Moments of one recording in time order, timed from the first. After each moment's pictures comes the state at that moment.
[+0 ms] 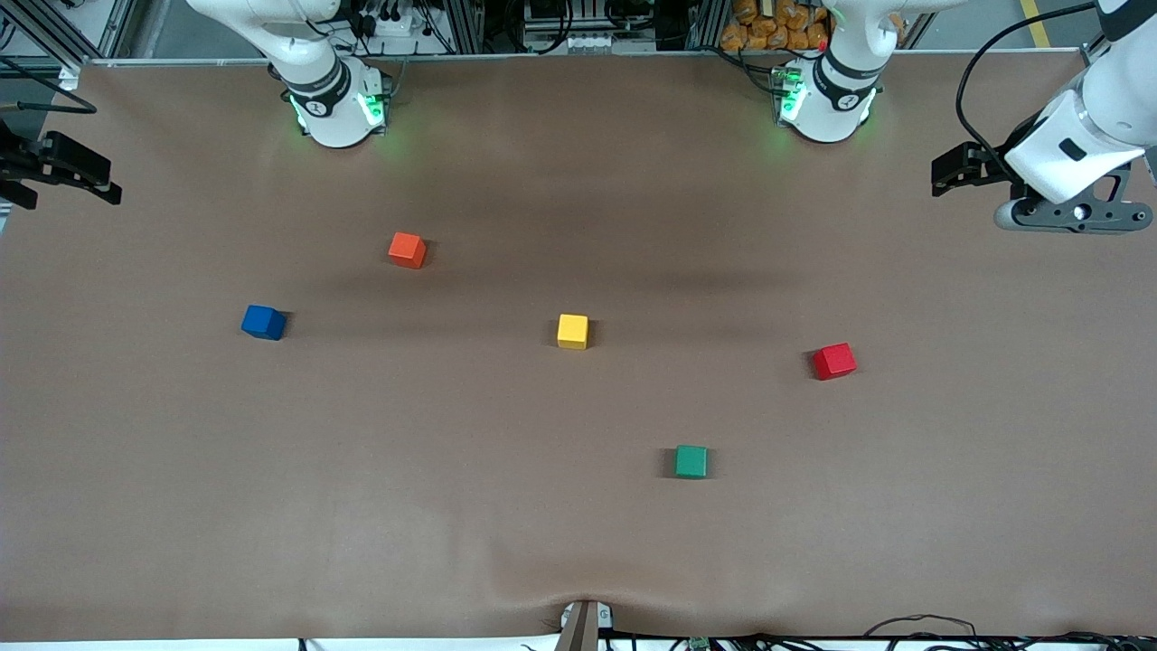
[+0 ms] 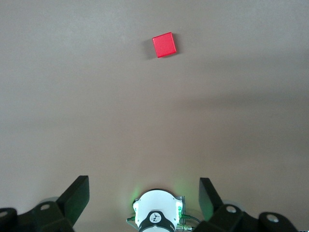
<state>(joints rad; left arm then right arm) 0.01 -0.10 -0.12 -1.73 0.03 1.44 -0.02 -0.06 -0.04 0.01 -1.51 0.00 1.38 -0.11</state>
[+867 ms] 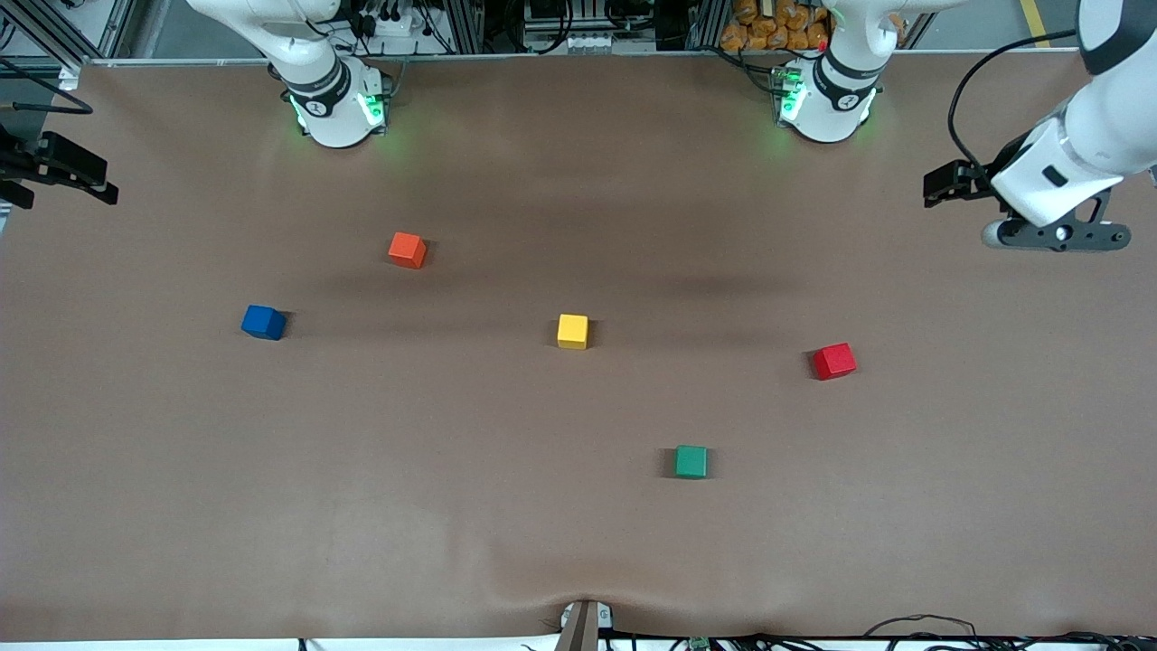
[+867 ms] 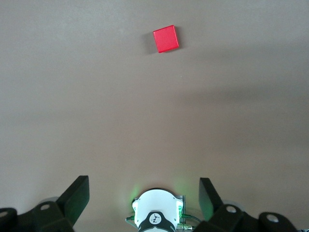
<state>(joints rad) 0.02 -0.07 -0.12 -1.78 0.03 1.48 -0.02 -0.07 -0.04 0.01 -1.51 0.00 1.38 -0.11</state>
